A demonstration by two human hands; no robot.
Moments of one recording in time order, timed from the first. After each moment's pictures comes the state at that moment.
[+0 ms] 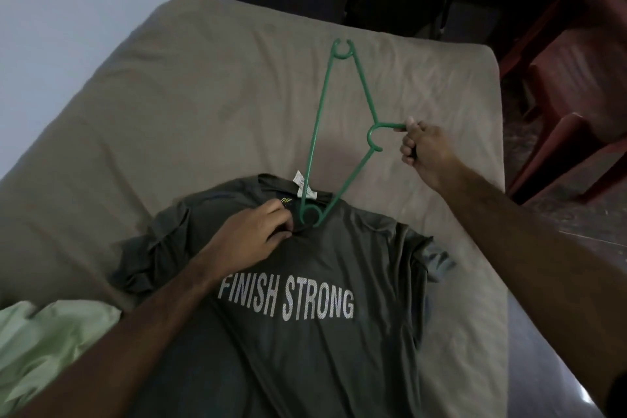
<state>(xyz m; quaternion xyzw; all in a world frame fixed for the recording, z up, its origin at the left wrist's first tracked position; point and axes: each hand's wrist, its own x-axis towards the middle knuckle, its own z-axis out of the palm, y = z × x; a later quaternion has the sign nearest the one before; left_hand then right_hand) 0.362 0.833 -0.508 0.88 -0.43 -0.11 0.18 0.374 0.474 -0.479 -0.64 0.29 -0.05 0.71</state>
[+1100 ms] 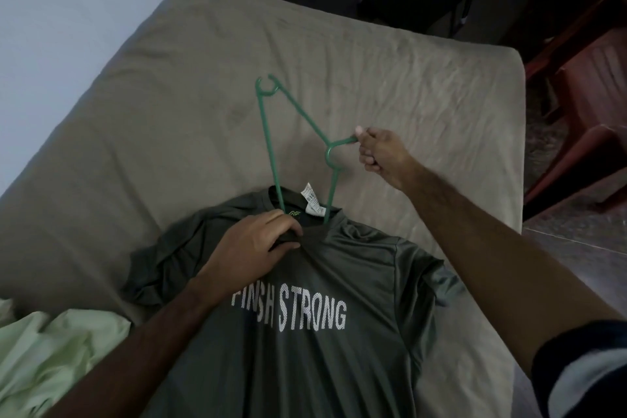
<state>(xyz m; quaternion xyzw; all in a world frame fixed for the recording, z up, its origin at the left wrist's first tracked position) 0.364 0.830 -0.484 0.88 -0.39 -0.07 0.26 0.439 0.525 -0.502 -0.66 0.21 0.09 0.72</state>
